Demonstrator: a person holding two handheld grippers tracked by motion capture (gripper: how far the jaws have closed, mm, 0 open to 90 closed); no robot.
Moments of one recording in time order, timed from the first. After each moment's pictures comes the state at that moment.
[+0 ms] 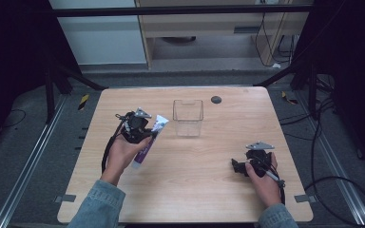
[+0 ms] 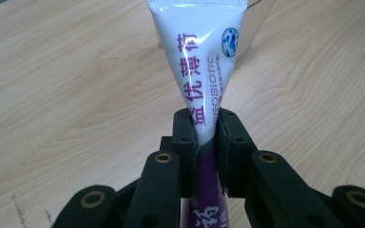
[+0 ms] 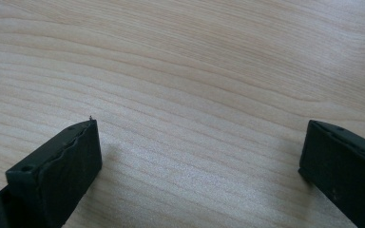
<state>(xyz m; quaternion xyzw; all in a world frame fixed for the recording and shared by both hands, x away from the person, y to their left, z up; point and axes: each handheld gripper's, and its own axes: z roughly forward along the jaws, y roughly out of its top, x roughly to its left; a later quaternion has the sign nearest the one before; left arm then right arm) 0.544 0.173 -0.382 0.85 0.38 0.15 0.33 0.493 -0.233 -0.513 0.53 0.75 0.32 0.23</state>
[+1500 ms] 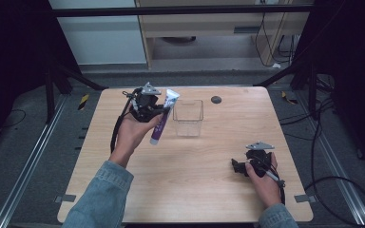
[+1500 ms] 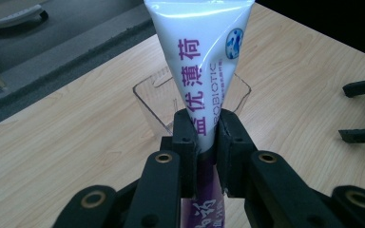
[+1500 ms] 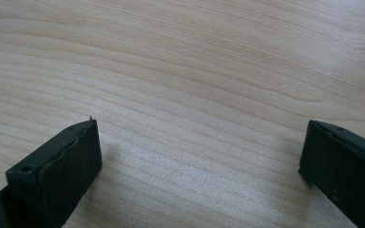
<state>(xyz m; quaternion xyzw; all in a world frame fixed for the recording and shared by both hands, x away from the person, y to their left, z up) 0.565 0.138 -0.317 0.83 0.34 0.19 0.40 0.493 -0.233 -0.513 0.53 0.75 0.32 0.23</state>
